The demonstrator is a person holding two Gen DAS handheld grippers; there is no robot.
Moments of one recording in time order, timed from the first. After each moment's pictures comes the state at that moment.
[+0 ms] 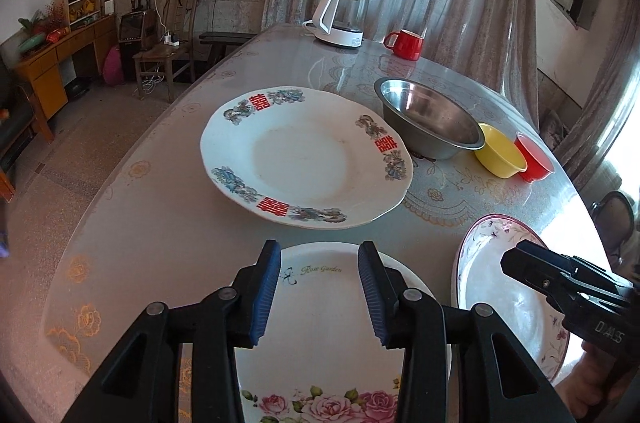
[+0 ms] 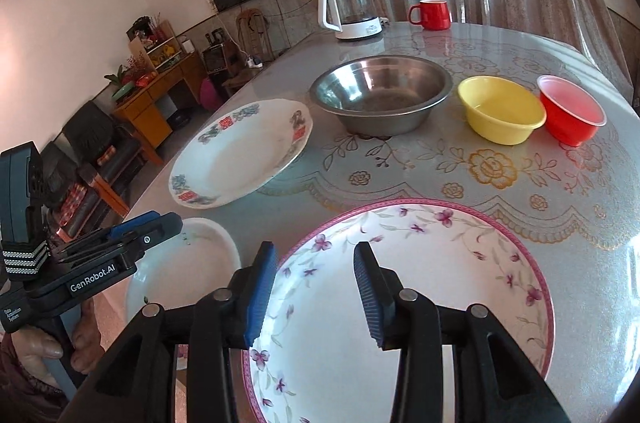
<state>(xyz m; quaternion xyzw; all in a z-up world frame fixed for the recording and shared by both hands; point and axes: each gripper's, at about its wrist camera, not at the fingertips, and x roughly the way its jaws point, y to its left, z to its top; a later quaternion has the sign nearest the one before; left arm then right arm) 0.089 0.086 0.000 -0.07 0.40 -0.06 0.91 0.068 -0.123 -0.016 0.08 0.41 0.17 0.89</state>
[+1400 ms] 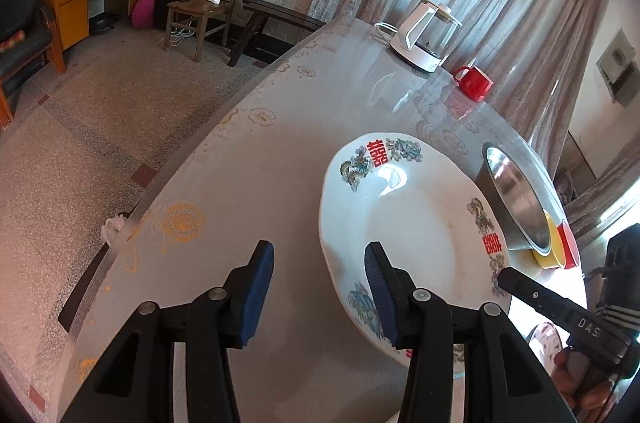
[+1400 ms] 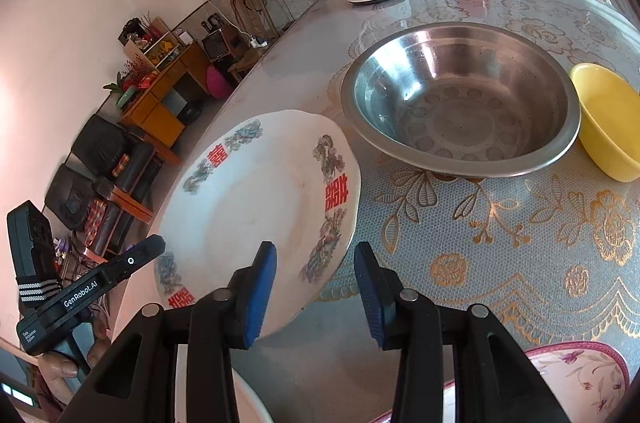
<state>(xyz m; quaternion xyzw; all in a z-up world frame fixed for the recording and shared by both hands) 0.198 0.182 -0.027 -0.19 0.44 -0.03 0.88 0.200 -0.075 -0.045 0.15 0.47 0.19 0.85</state>
